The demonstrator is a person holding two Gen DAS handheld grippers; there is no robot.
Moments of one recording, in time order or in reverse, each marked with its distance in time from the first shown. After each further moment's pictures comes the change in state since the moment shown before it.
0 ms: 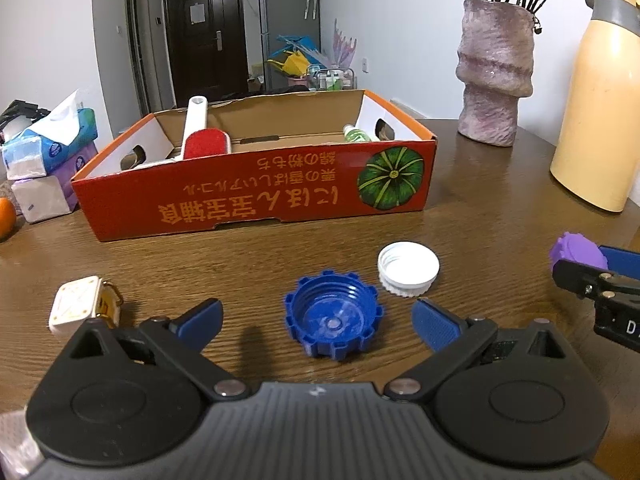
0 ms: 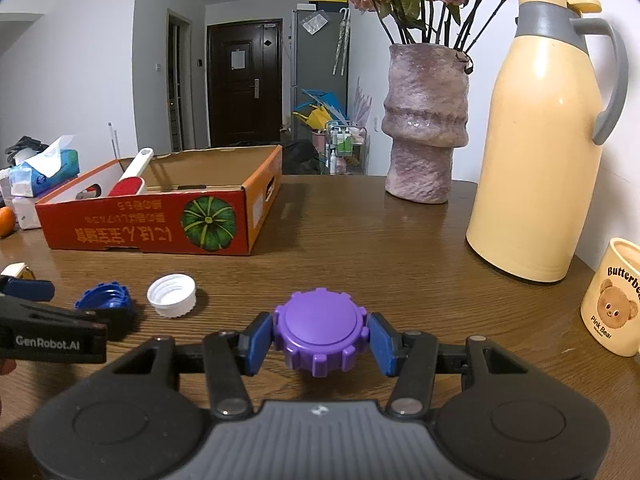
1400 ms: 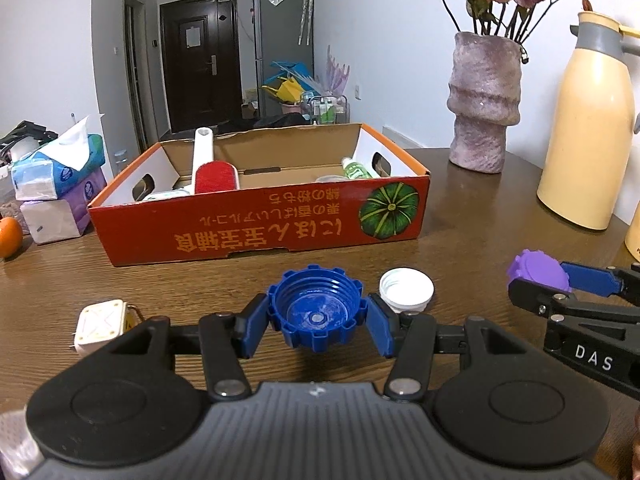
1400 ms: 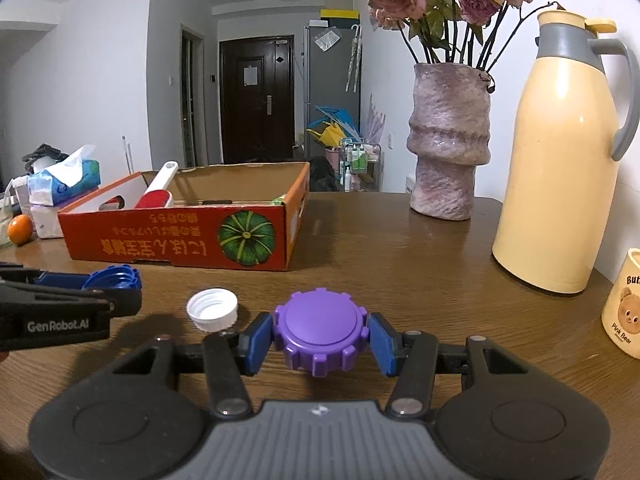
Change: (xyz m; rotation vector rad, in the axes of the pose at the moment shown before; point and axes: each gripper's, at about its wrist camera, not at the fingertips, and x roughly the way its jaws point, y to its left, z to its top) left arm -0.025 0.015 0.003 0.001 -0.082 -0.023; right arm -0.006 0.028 -0.001 -0.002 -0.059 0.038
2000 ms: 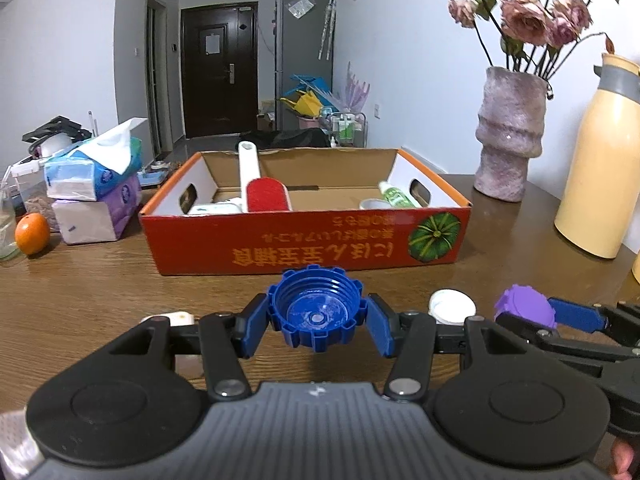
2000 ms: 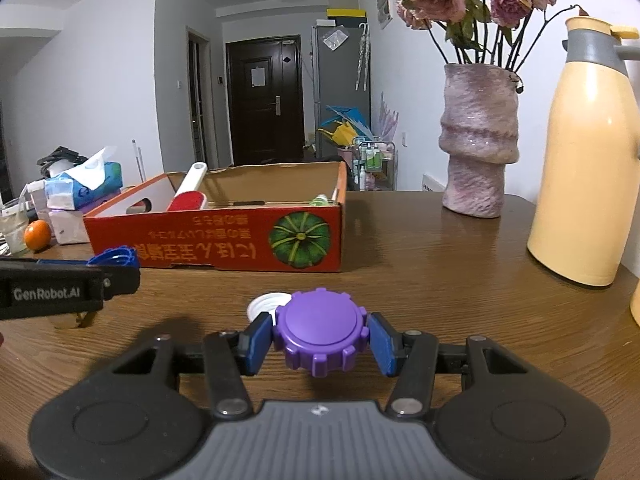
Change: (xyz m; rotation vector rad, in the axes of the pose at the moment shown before) left arm -0.021 0.048 0.006 -0.057 -0.048 0.020; right arm 0.003 0.045 0.002 0.019 0.002 0.035
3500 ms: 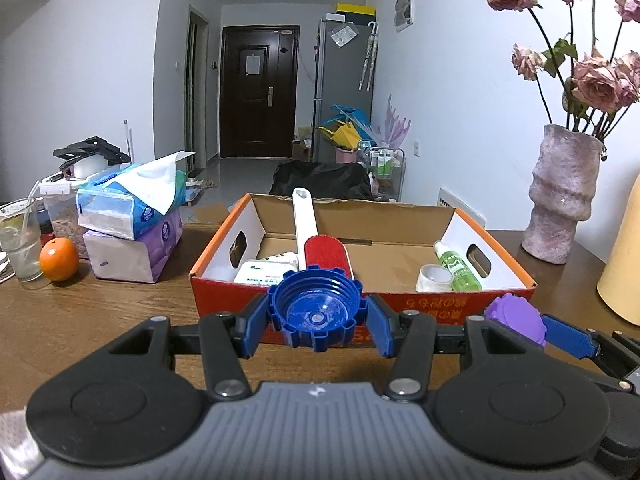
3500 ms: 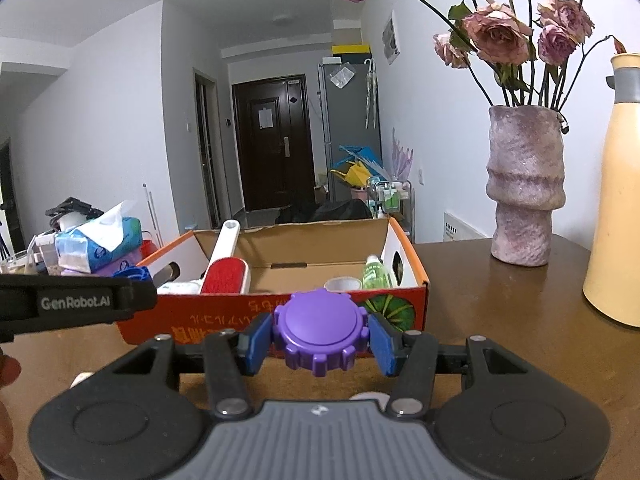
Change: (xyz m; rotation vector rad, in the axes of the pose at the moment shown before) left arm 0.022 0.041 0.041 -0.087 -0.089 0.082; right arm 0.038 0.054 0.041 0.040 -0.135 0.037
